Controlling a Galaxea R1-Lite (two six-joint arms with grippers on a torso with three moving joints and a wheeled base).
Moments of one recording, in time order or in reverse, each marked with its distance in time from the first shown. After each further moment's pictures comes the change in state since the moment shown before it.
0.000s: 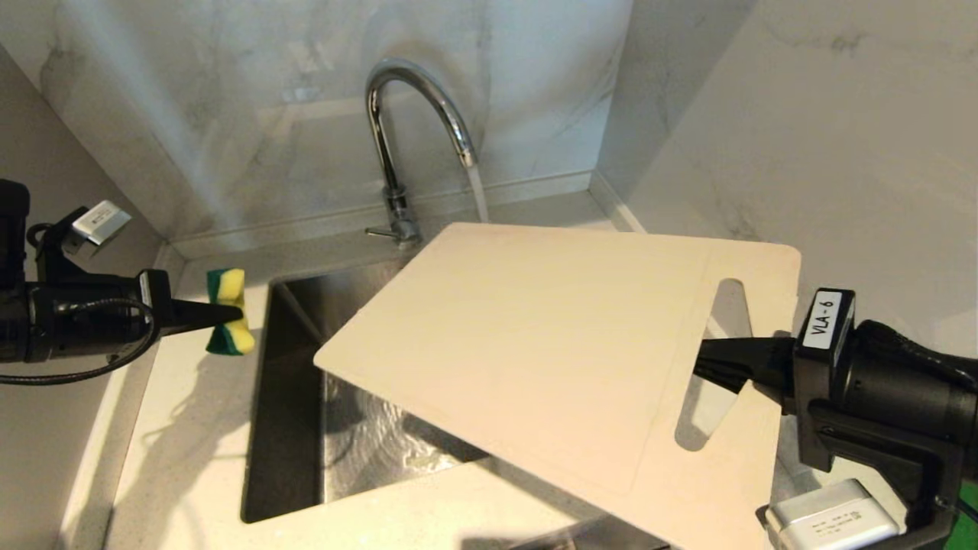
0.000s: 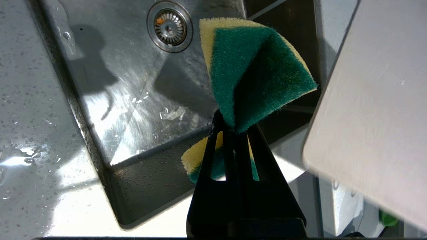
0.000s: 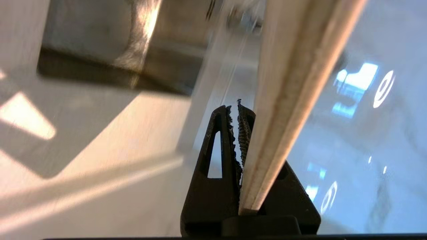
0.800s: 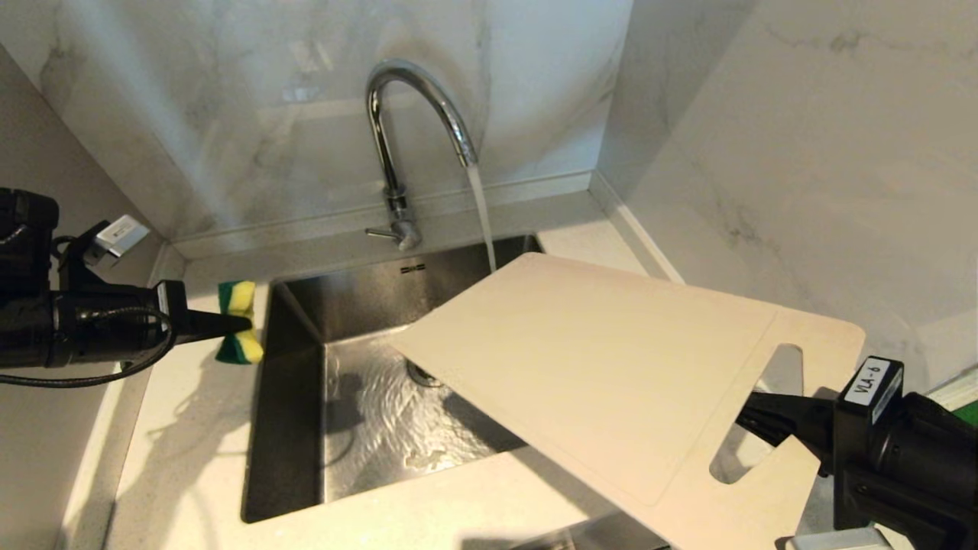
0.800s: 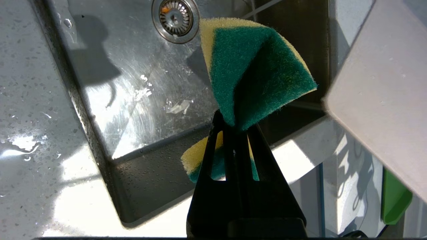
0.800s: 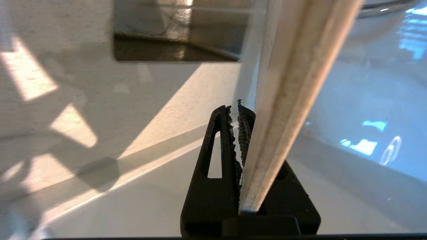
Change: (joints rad) left arm 0.001 0.044 0.000 -0.002 0.001 0.002; right arm -0.062 -0.093 0.207 -0.081 -0.107 0.181
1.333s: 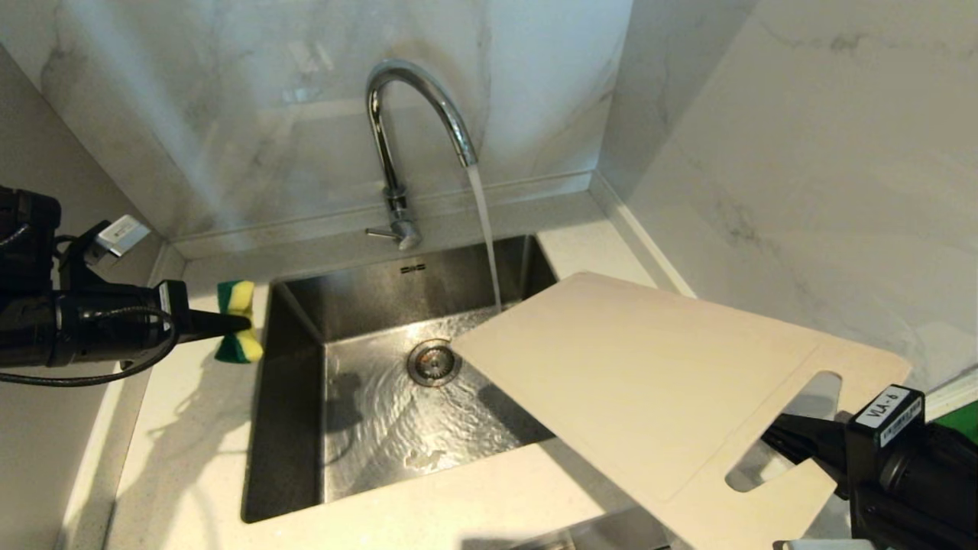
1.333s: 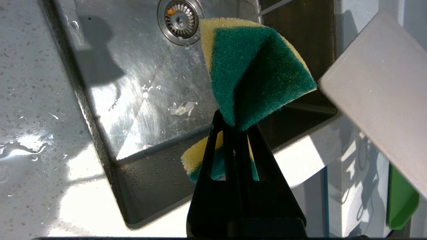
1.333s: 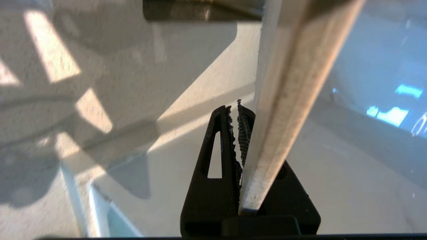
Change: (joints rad) left arm -0.003 0.004 -0.002 -0.001 0.020 0.002; right arm -0.001 -0.041 0.067 0.000 -0.170 0.036
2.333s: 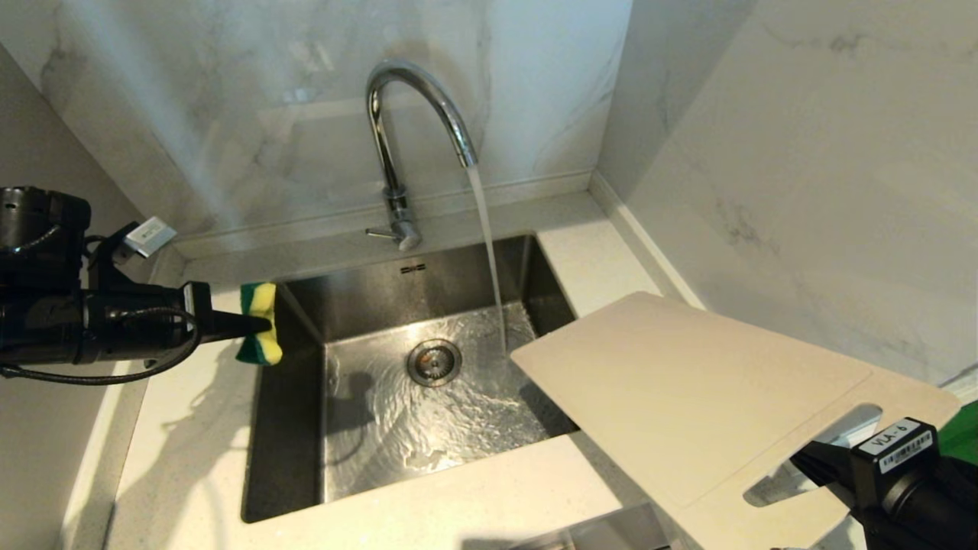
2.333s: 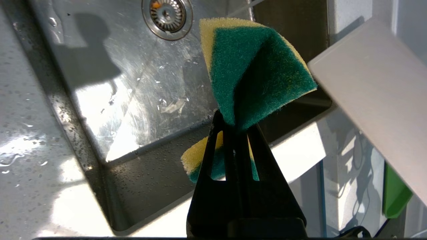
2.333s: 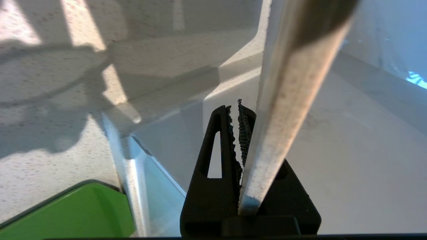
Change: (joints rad) left arm -0.052 0.035 -0.020 -0.007 -0.002 -0.003; right arm 0.000 -0.005 0.078 0.005 -0.193 0.005
